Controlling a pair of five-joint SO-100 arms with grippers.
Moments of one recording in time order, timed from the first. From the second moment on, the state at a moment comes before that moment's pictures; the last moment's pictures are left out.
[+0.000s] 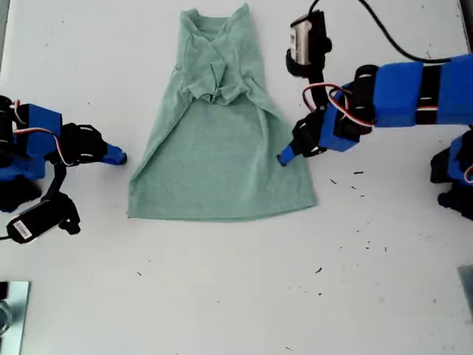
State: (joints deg) arm 0 -18.5 163.2 177.5 45.6 6.9; arm 1 18.0 101.2 108.9 62.1 -35.5
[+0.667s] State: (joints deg) arm 0 -17.1 163.2 177.5 45.6 6.9; arm 1 16.6 94.7 105.0 70.8 -36.6
